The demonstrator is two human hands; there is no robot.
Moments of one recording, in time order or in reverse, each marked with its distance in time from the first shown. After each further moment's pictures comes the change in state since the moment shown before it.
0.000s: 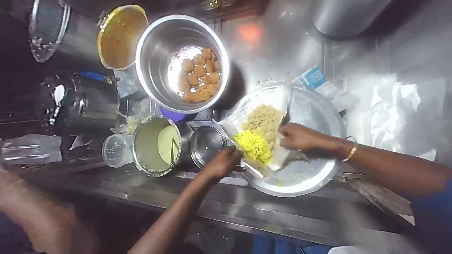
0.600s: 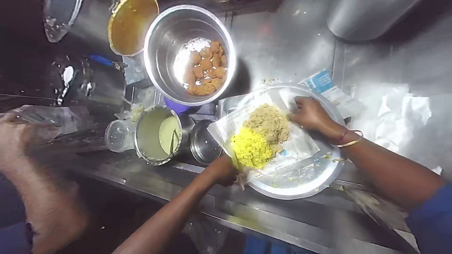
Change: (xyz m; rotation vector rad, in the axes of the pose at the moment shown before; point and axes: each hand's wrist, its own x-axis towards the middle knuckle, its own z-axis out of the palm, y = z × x) left_hand 0.014 -0.026 0.014 0.510 -0.099 -0.380; right_hand 0.007 0.027 -0.031 -0.009 0.573 0.005
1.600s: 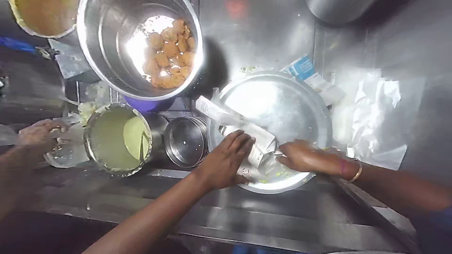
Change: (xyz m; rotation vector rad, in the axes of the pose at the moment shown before) left_hand 0.026 0.025 0.008 0.725 0.464 1.031; right_hand -0.071 0.003 0.030 -0.359 -0.756 0.159
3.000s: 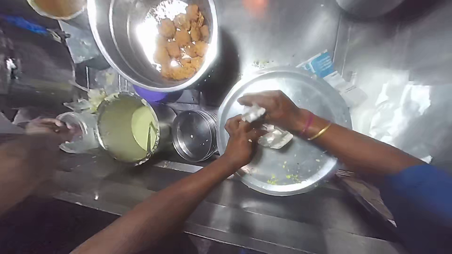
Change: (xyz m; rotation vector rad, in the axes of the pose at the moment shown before) left_hand 0.041 -0.011 0.034 -0.234 0.733 -0.186; right_hand 0.111 -0.046 -0.075 0.017 0.875 -1.050
